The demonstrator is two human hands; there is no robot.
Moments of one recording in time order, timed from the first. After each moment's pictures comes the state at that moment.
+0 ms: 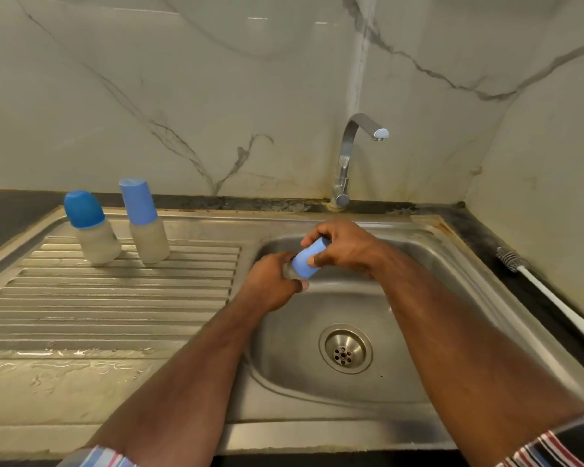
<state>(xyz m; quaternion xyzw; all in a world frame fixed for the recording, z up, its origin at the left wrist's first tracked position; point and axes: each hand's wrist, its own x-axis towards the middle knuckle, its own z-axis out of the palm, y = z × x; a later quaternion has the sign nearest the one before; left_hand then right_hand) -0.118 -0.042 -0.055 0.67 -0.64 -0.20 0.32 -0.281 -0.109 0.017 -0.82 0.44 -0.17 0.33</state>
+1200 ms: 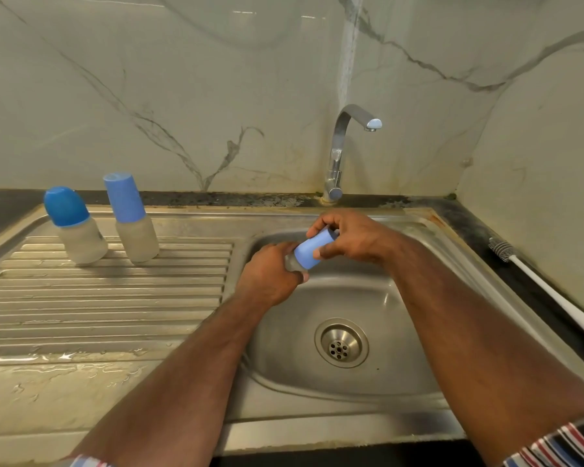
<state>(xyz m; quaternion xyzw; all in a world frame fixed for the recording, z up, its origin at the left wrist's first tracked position) -0.125 -0.051 -0.056 0.66 -0.66 -0.15 0.32 -0.298 -0.113 0.023 -0.83 0.45 -0.16 0.30</state>
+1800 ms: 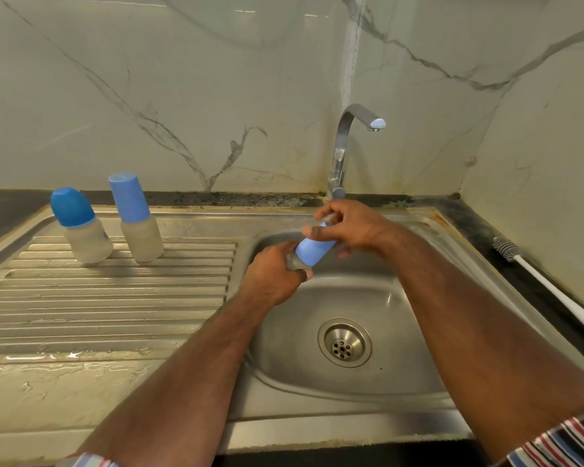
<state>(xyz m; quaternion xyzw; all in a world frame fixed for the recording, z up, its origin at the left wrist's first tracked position) -0.126 -0.046 -0.052 0.66 -0.64 -0.19 0.34 -0.289 -0.112 0.032 -0.76 0.49 -0.21 0.37</state>
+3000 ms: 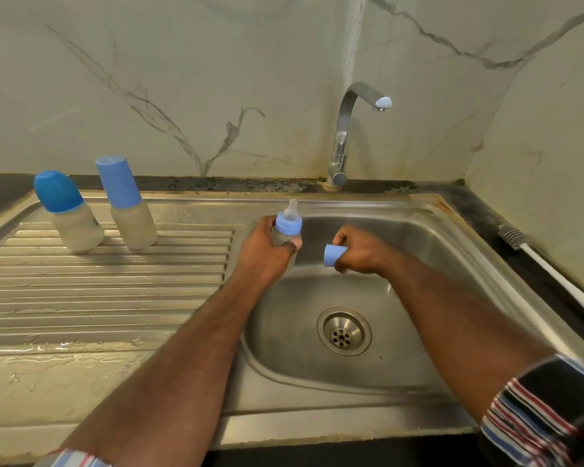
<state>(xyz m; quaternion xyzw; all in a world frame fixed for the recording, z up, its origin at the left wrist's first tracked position) -0.126 -0.043 -0.042 0.68 -0.52 -0.24 0.46 -0.311 -0.138 -0.047 -0.77 0.57 -0.10 0.26</state>
